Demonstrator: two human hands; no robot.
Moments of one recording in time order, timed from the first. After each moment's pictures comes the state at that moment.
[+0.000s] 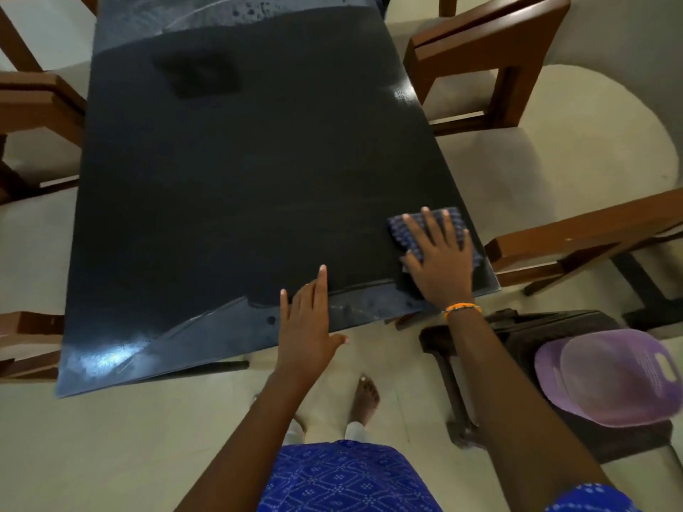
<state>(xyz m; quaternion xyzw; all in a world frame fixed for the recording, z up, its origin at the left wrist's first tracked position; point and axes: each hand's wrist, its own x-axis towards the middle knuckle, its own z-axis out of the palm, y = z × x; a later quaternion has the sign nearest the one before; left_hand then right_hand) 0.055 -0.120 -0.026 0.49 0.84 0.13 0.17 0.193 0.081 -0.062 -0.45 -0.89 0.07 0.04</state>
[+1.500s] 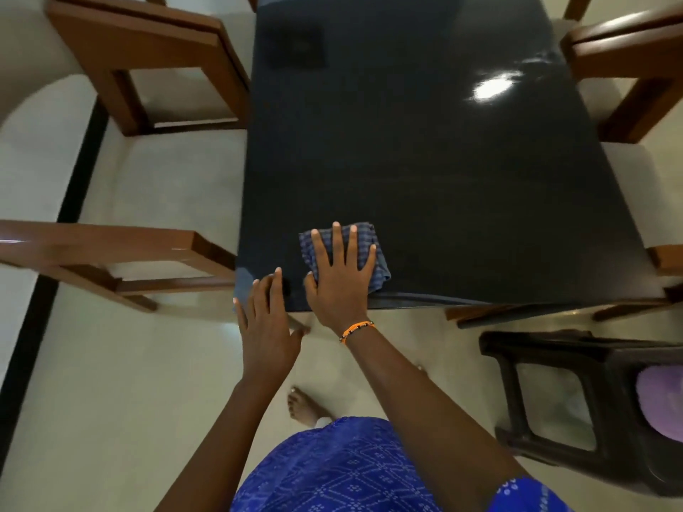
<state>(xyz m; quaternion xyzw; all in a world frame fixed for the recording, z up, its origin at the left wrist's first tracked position) -0.116 -0.351 -0.034 0.33 0.93 0.15 0.11 -0.085 -0.225 -0.058 -0.35 -0.93 0.13 0.01</state>
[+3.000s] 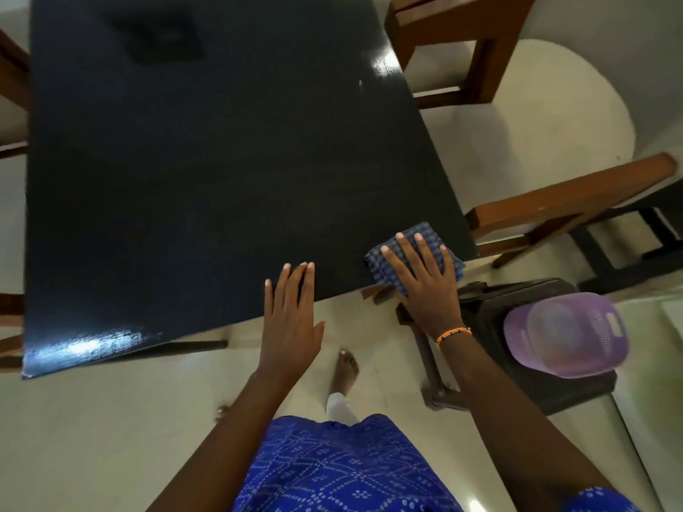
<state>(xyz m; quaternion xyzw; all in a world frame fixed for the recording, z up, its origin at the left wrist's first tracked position) 0.064 -0.154 -0.031 0.54 0.82 0.10 0.15 0.244 0.006 -0.071 -0.35 -0.93 -0.07 0.04</state>
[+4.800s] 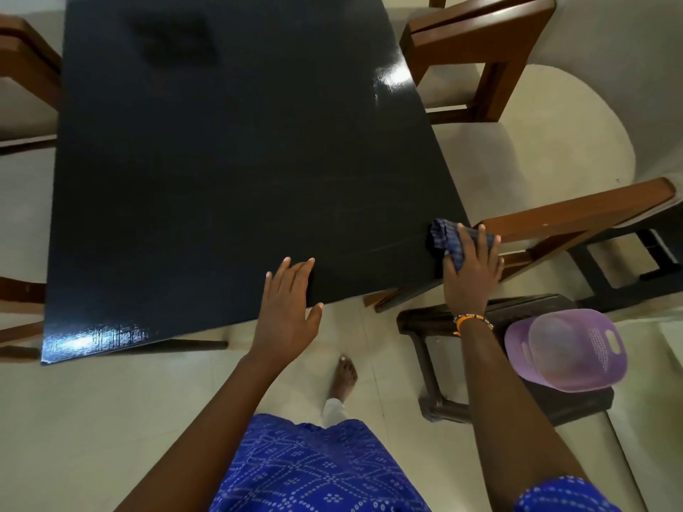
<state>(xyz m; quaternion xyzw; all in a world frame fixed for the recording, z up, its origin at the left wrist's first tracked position) 0.034 -0.156 -0.022 0.49 0.82 0.23 0.19 0.247 0.044 -0.062 -0.63 -0.75 0.13 0.13</state>
